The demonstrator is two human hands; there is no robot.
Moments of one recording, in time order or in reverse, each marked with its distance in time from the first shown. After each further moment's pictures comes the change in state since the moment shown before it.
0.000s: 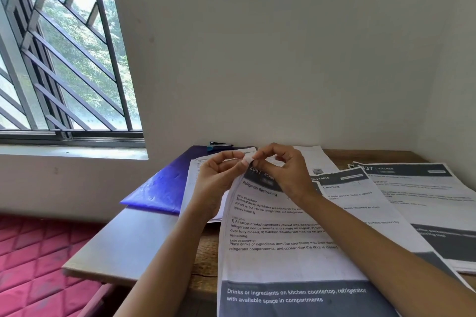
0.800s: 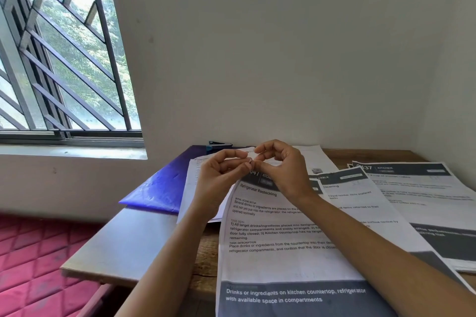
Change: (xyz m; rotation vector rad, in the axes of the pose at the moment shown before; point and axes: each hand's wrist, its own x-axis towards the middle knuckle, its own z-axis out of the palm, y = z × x) left_hand -0.004 -0.001 0.006 0.076 0.000 0.134; right_hand -0.003 -0.010 0.002 -0.074 0.051 0.063
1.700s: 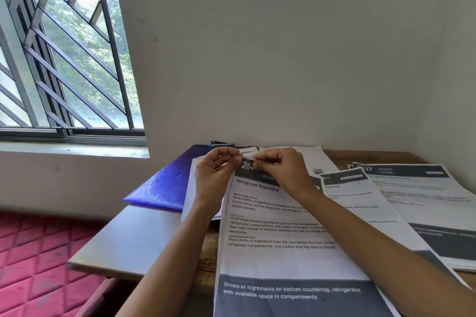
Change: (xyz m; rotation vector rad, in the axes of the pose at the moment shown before) left_hand 0.008 -0.008 -0.007 0.029 0.205 0.088; right_hand 0.007 -0.001 0.000 -0.086 -0.101 0.066
